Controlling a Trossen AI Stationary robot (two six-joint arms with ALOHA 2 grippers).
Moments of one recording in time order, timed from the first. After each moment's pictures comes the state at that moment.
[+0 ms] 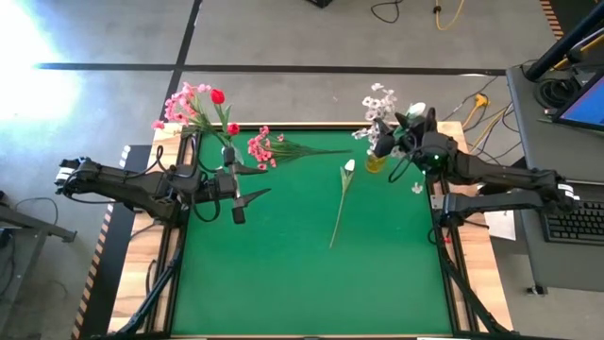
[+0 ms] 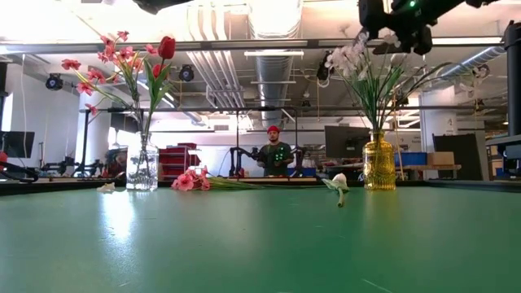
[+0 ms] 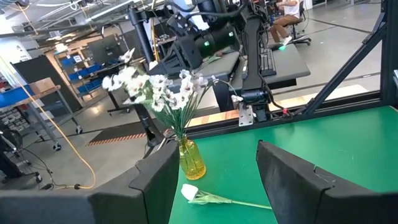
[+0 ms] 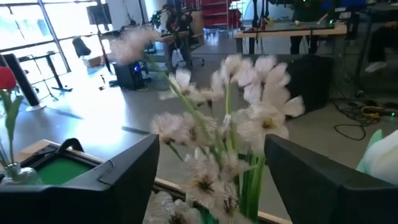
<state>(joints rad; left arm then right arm) -0.14 0.89 0.69 0.15 -0.36 0.28 -0.27 0.86 0.73 0.01 0.78 0.21</state>
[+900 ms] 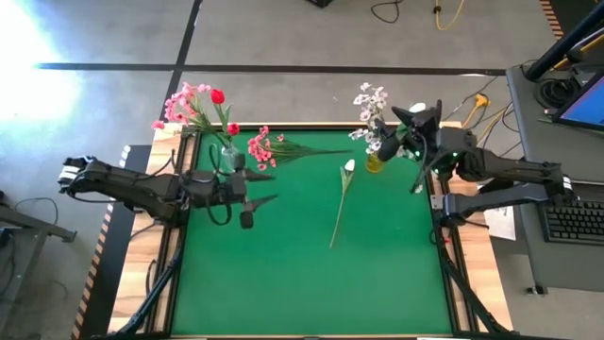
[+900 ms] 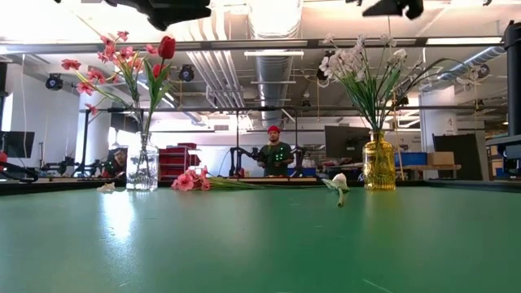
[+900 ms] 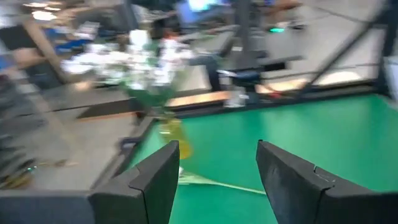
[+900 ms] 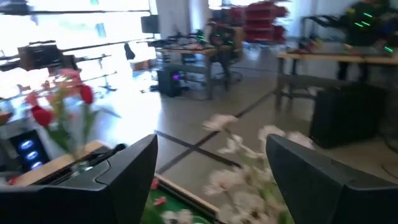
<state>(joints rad) -0.14 0.98 0.69 0.15 -0.35 0.18 -0.15 0.88 0.95 -0.10 0.72 0.10</state>
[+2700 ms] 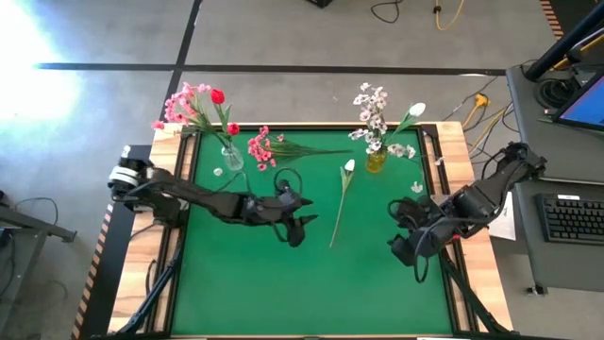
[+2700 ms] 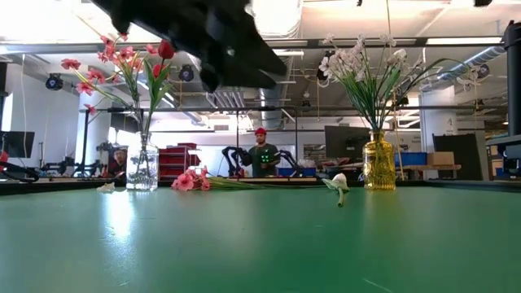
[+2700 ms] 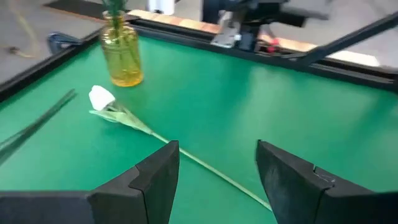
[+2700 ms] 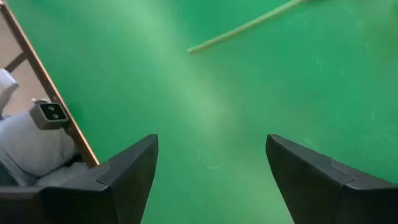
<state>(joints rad) -0.17 1.60 0.91 0.26 -0.39 -0.29 0.61 1.25 1.38 -1.31 0.27 1.22</state>
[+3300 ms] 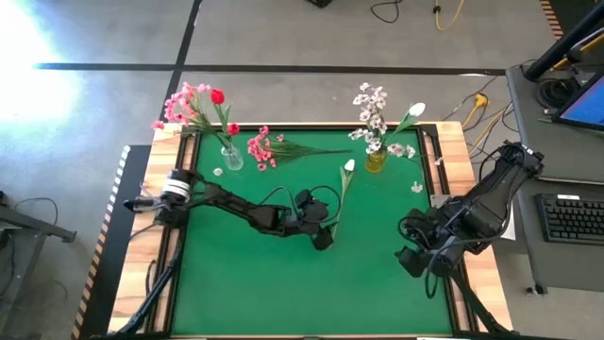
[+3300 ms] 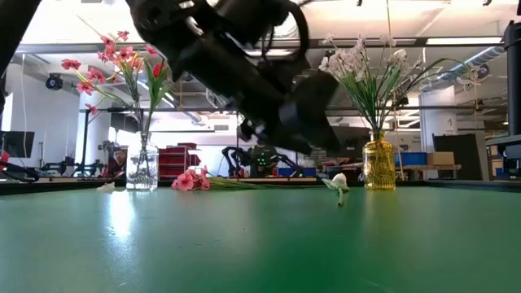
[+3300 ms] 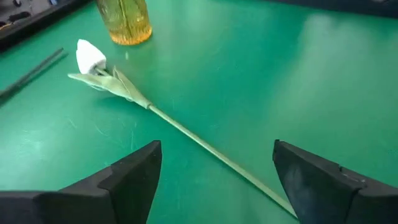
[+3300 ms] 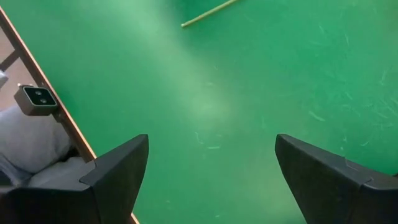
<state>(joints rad) -0.16 2.03 1.17 0.26 -0.52 -0.32 0.76 1.24 1.29 -1.30 0.31 1.42</state>
